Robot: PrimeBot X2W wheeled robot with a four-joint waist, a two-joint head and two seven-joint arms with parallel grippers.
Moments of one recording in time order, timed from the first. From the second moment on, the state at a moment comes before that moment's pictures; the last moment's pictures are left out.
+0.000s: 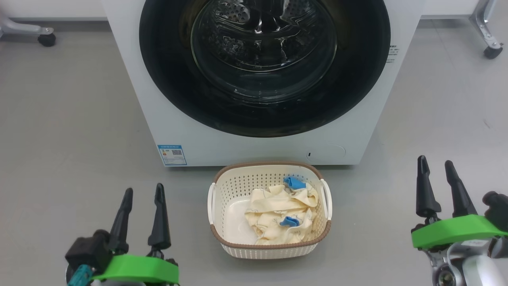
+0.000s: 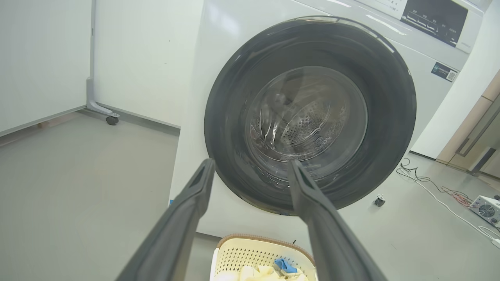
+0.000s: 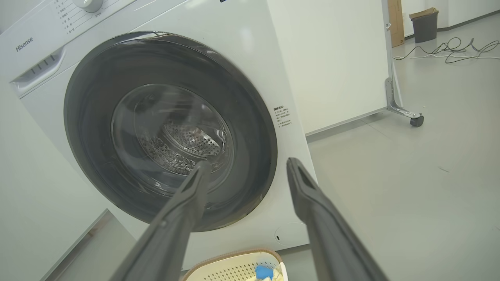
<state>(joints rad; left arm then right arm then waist) -0.02 0.04 -0.15 0.04 -0.37 0.00 -0.20 -0.01 -0.03 -0.06 0.10 0.42 0.13 -0.20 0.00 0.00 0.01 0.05</state>
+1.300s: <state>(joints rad) -0.04 0.04 -0.21 0.25 -0.20 -0.01 -0.25 -0.03 -0.03 -0.04 0.26 0.17 0.13 -0.25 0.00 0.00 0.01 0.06</state>
